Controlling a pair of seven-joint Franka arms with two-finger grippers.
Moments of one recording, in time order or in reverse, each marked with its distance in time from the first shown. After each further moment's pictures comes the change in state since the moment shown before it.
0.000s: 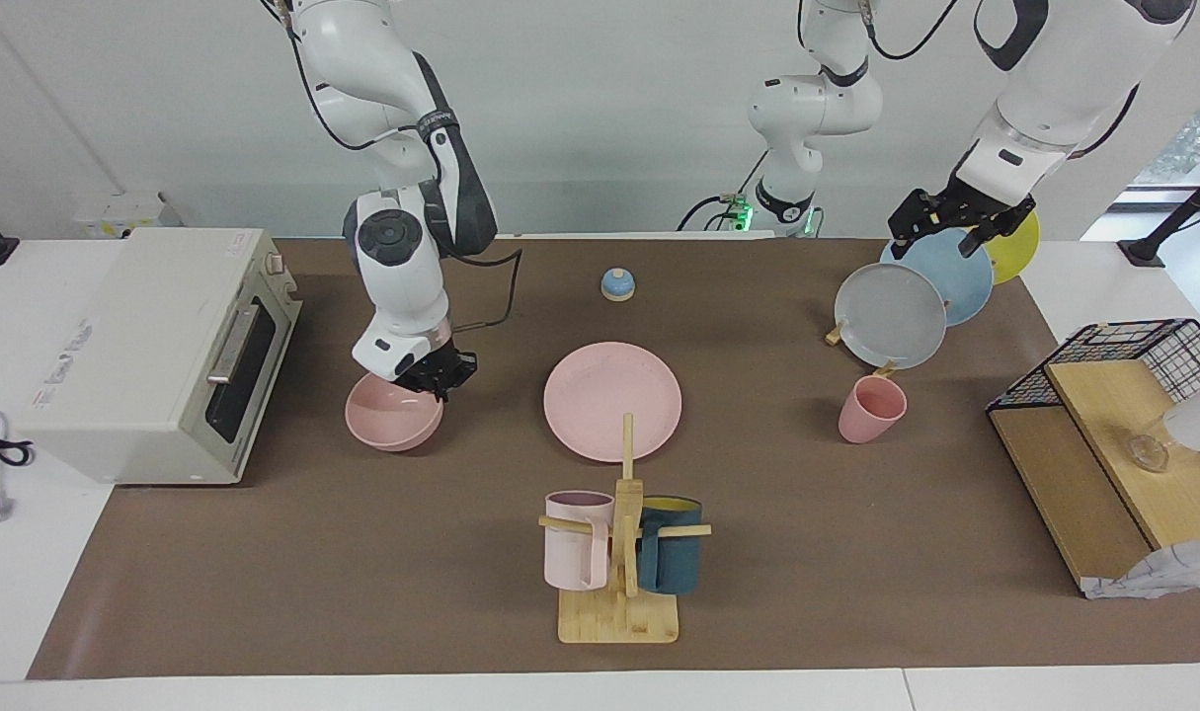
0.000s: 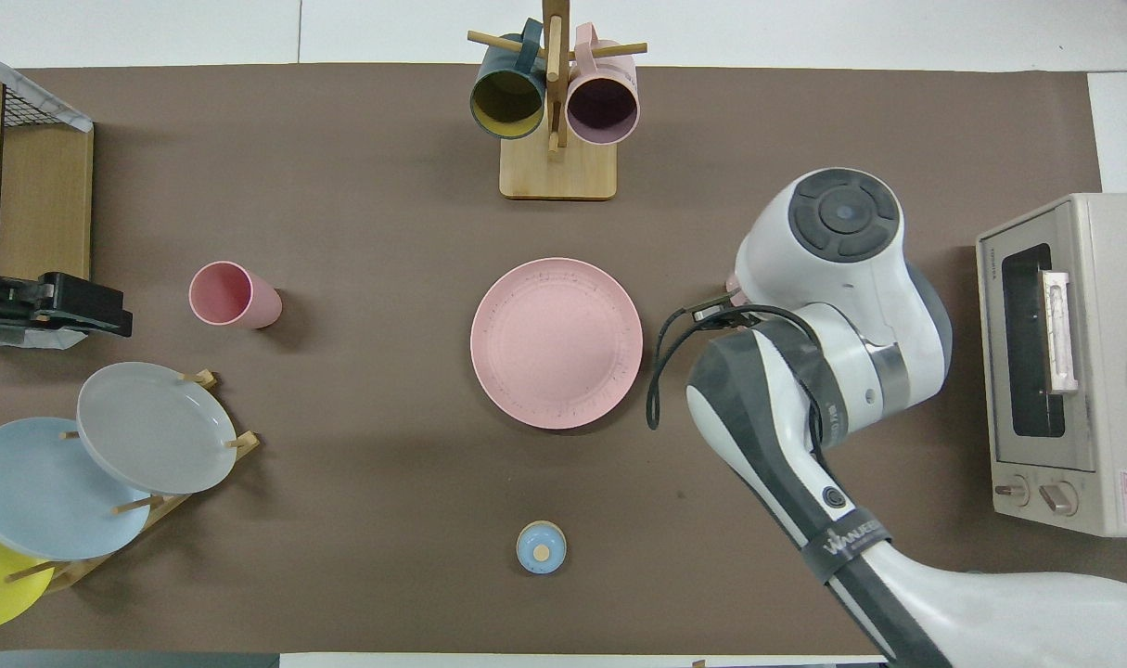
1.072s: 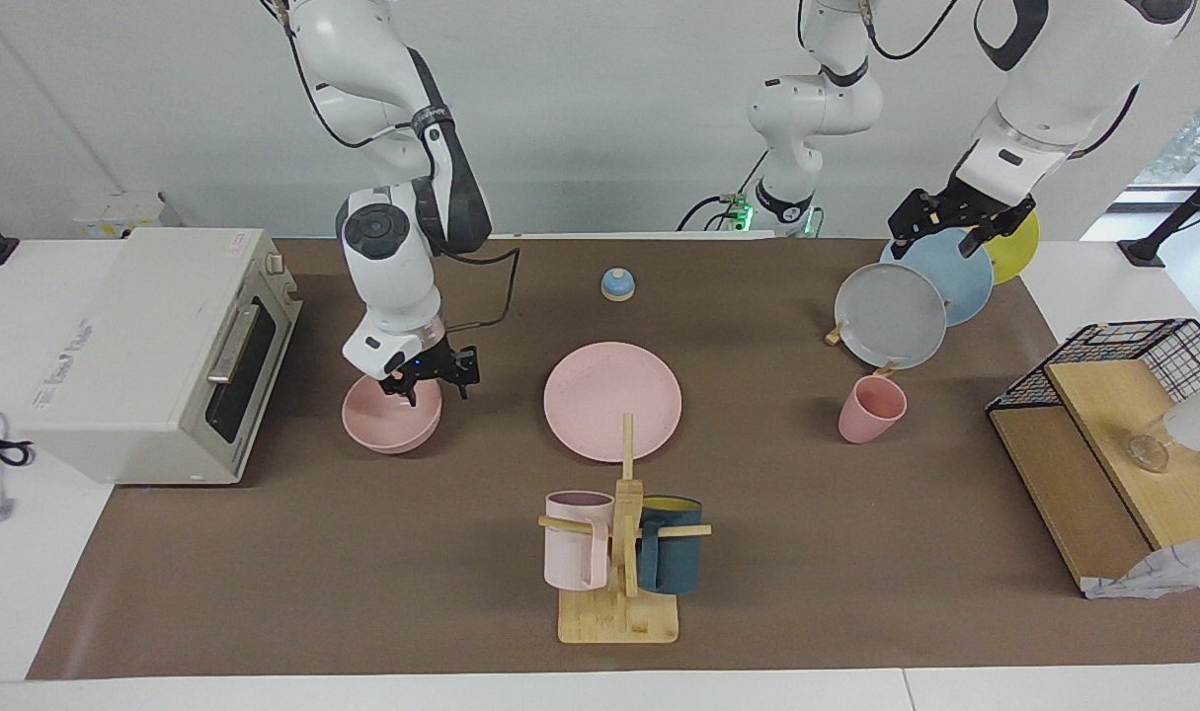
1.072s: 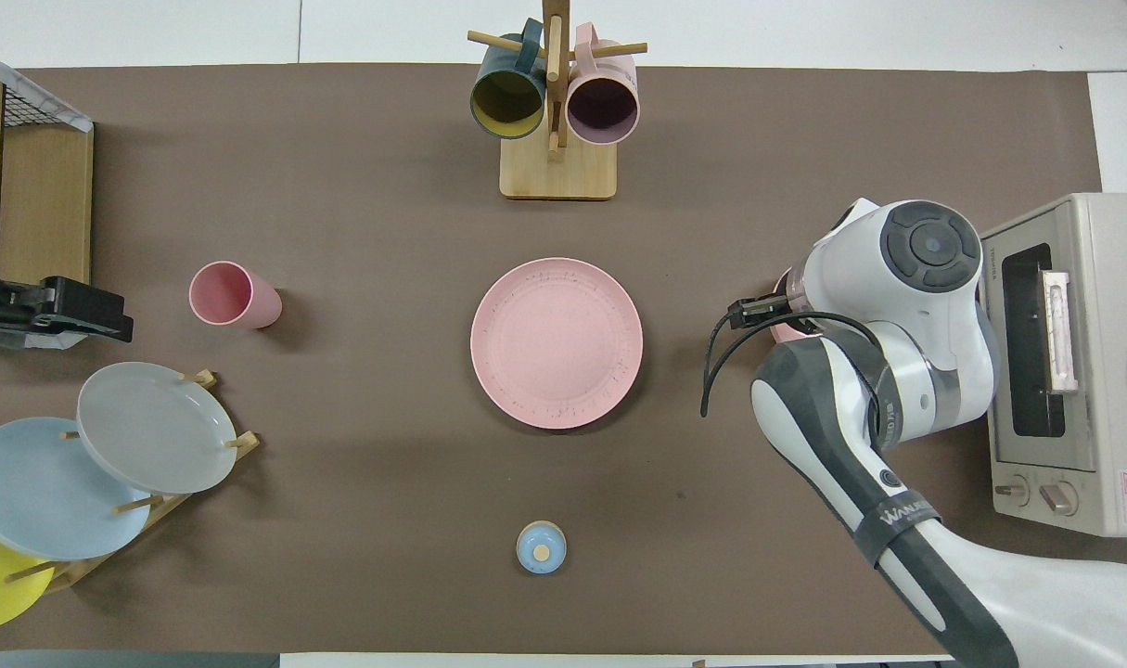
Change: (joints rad) left arm 0.000 0.000 0.000 0.002 0.000 -0.029 0.001; right arm -0.134 -0.056 -0.006 -0.245 0.046 0.272 -0.071
